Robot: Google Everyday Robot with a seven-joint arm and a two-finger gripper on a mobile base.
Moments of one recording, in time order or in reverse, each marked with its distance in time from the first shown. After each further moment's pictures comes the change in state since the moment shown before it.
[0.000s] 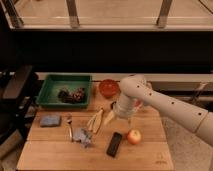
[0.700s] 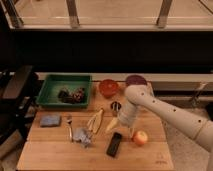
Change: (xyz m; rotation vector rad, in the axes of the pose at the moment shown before) arm -0.010 0.021 0.045 0.093 -0.093 0.074
